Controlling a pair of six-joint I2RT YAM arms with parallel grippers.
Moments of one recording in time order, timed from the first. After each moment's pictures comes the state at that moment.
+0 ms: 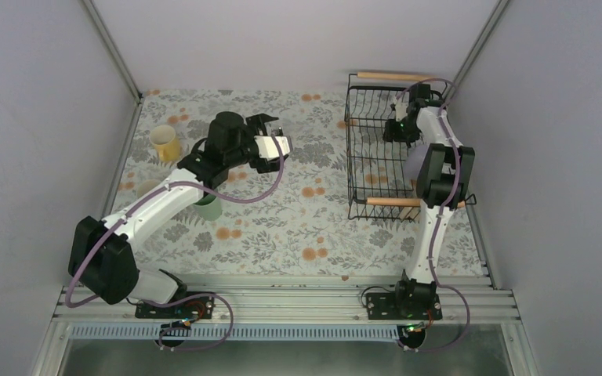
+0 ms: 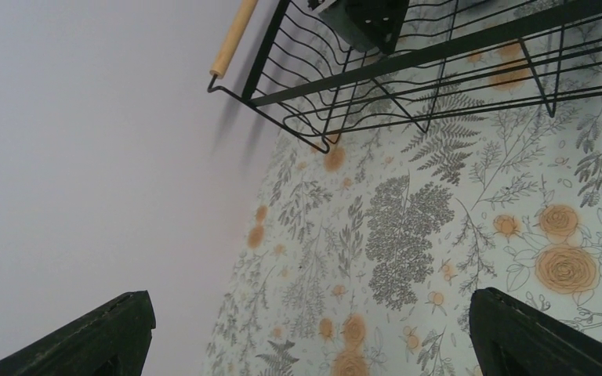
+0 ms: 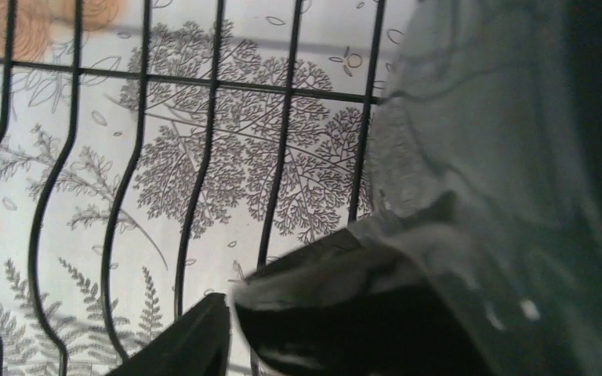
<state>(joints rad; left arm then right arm) -0.55 1.40 1.12 -0.10 0.25 0.88 -0.11 2.32 2.01 -0.90 -0.21 -0.15</state>
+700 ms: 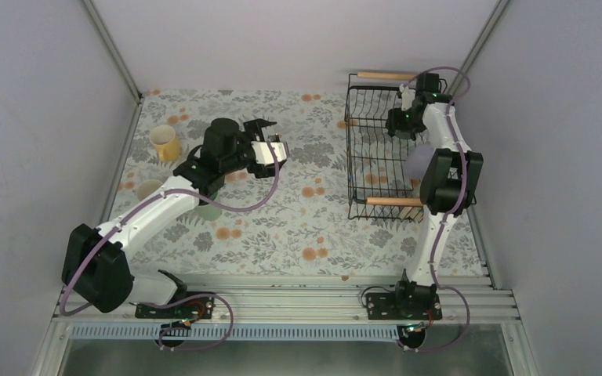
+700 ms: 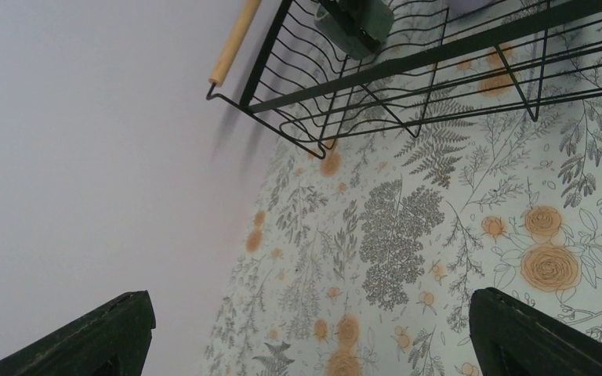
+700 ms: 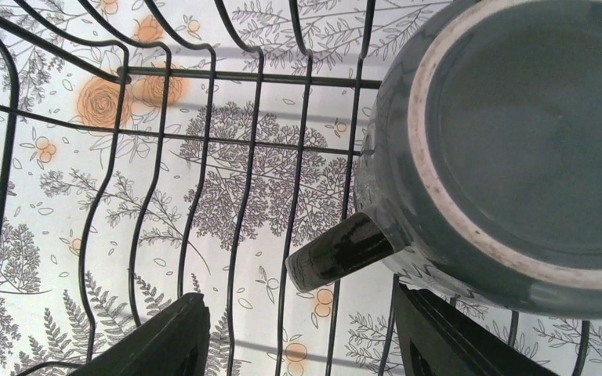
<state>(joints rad) -0.55 1.35 1.03 -0.05 0.27 0.88 -0.10 2.19 1.97 -0.85 -0.19 -0.12</state>
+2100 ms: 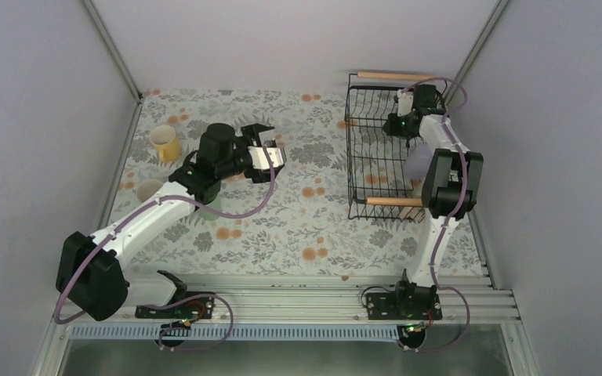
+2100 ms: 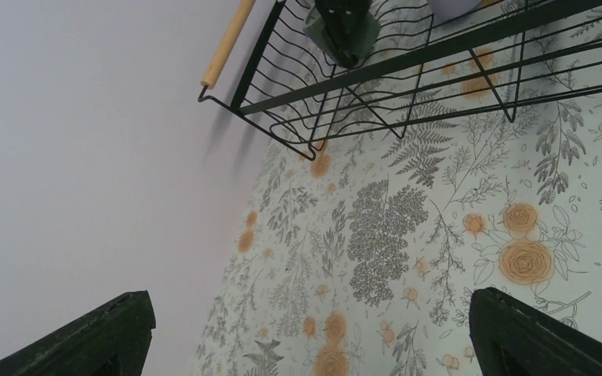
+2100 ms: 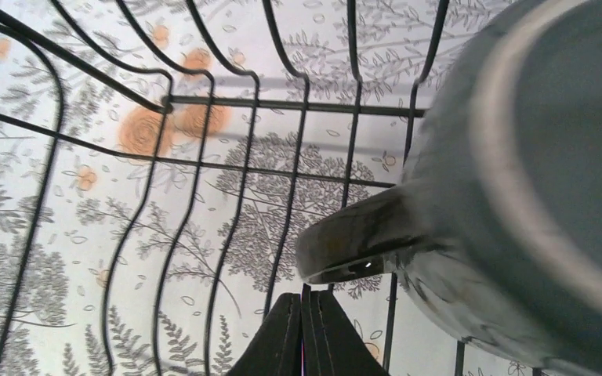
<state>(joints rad) -0.55 1.29 0.99 -0.06 0.29 0.87 -0.10 2.14 1.74 -0.55 -0.29 -0.08</state>
